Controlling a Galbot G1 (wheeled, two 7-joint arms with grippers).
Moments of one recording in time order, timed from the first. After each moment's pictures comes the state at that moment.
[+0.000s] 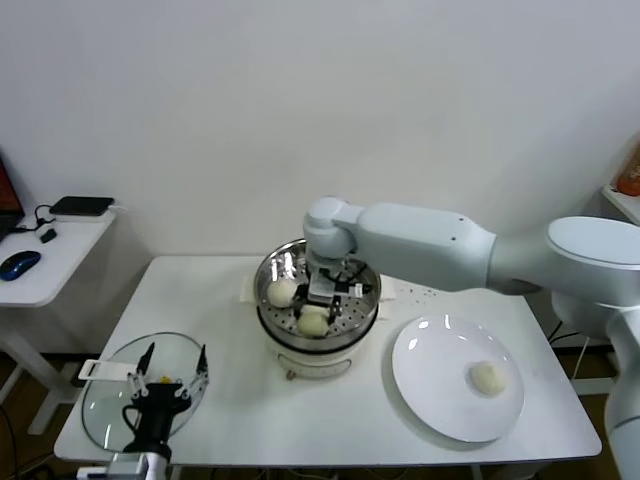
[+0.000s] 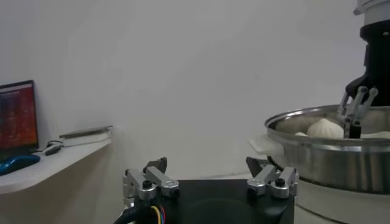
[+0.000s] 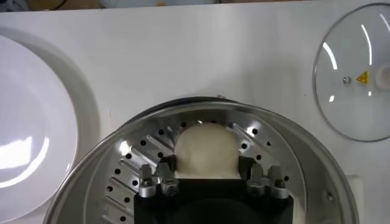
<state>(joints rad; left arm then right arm) 1.70 -1.58 -0.69 -2.15 0.08 -0.02 0.06 0.47 1.30 -1.25 1.27 -0.13 0.42 -1.17</state>
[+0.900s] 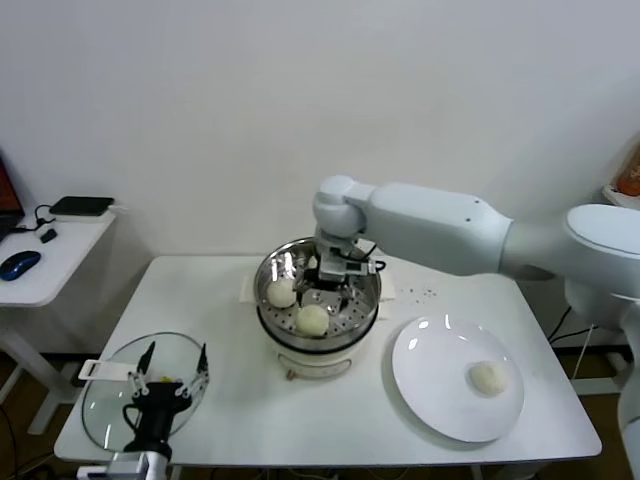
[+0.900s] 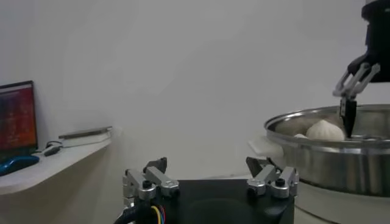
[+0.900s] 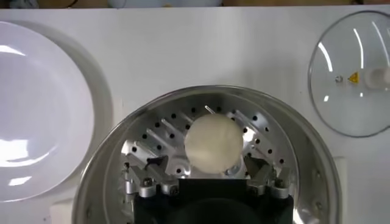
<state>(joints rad) 1.70 -1.58 -0.69 -2.15 0.08 -0.02 0.06 0.55 1.25 -1.24 1.25 -0.05 0.51 -1.22</state>
